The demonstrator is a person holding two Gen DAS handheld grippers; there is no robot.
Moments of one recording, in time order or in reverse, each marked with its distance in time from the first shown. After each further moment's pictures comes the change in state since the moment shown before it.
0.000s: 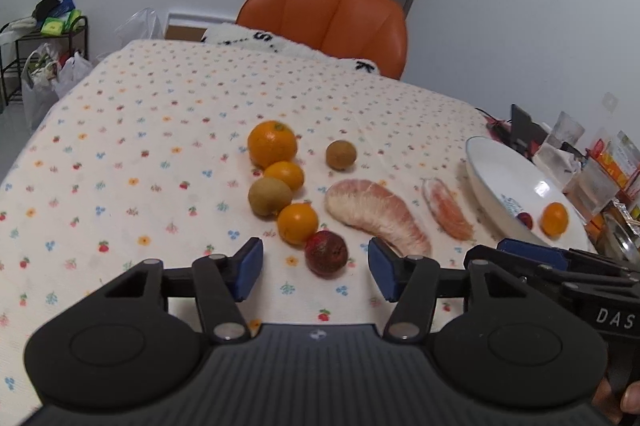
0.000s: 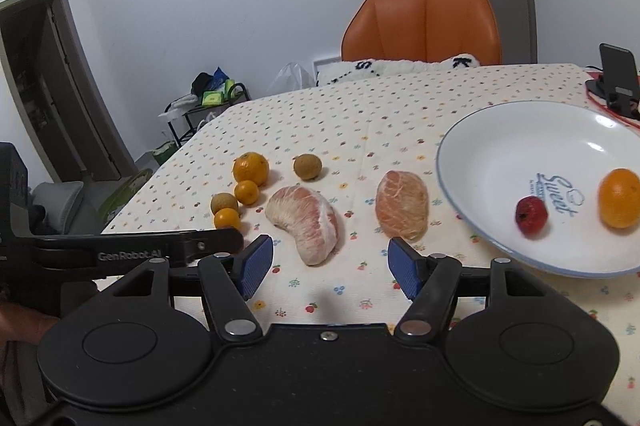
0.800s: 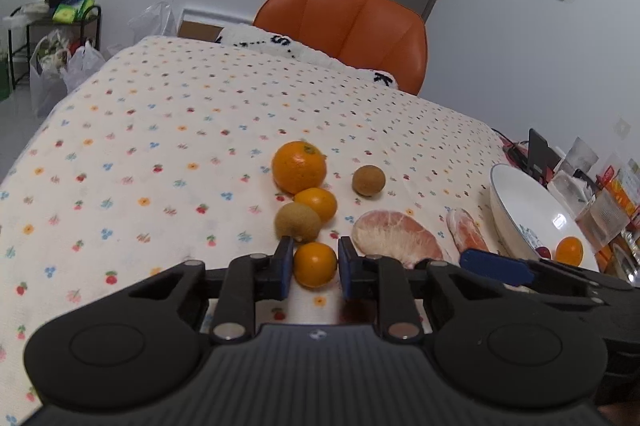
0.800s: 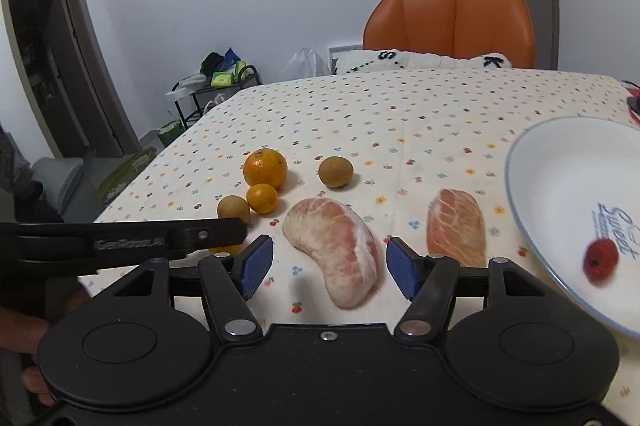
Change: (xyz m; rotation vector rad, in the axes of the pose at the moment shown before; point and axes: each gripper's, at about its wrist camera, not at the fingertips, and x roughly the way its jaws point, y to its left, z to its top) left arm 0.010 0.020 0.016 -0.066 -0.017 0.008; right arm 0.045 0.024 0.014 -0.079 0.040 0.007
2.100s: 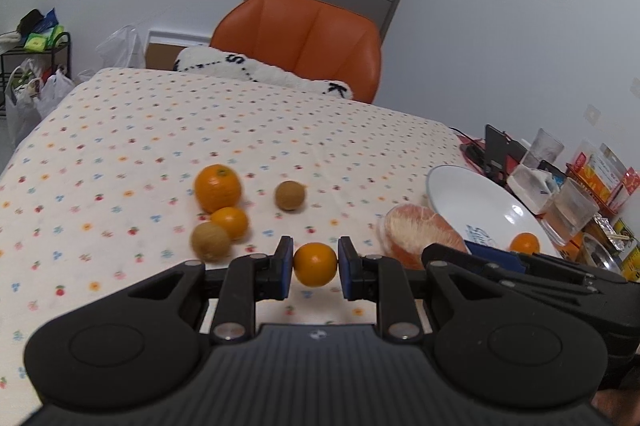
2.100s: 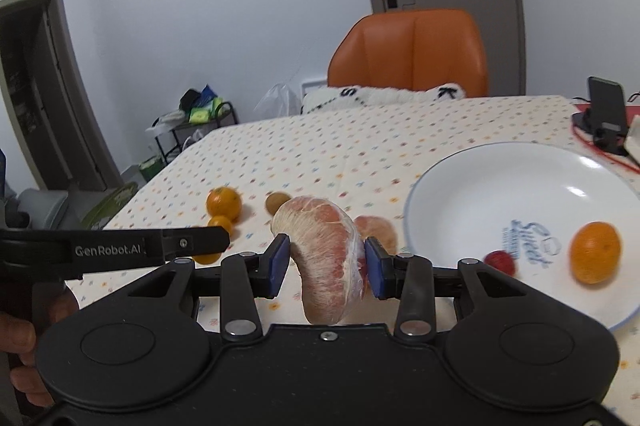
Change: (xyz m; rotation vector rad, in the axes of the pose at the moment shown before) left arm -0.011 -0.056 0.004 0.089 -0.033 -0.065; right arm -0.056 -0.038 -0.001 0.052 -0.118 -0.060
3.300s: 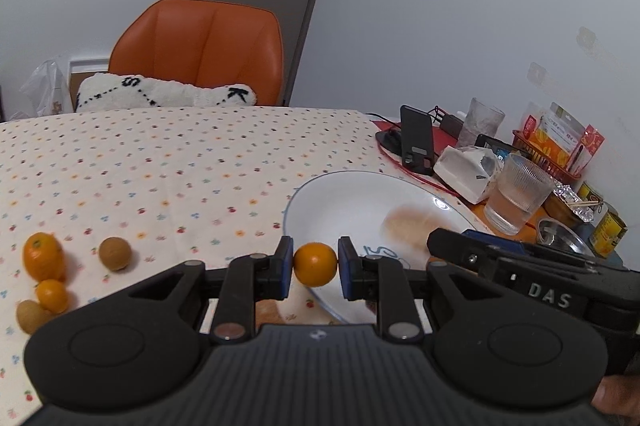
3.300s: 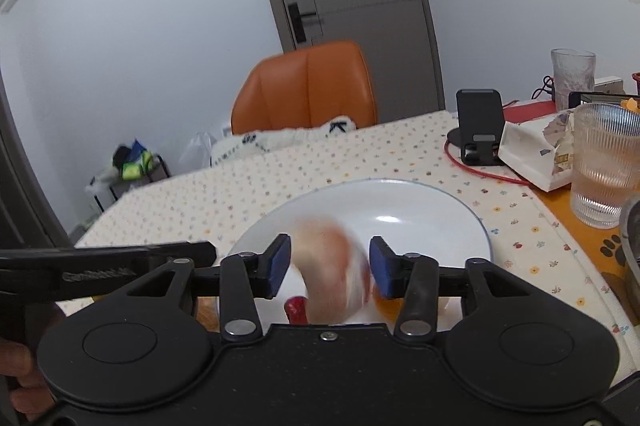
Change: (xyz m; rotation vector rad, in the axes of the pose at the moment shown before) left arm 0.061 -0.107 0.019 0.162 0.018 -0.130; right arm -0.038 -0.101 0.008 0.143 -0.112 -0.167
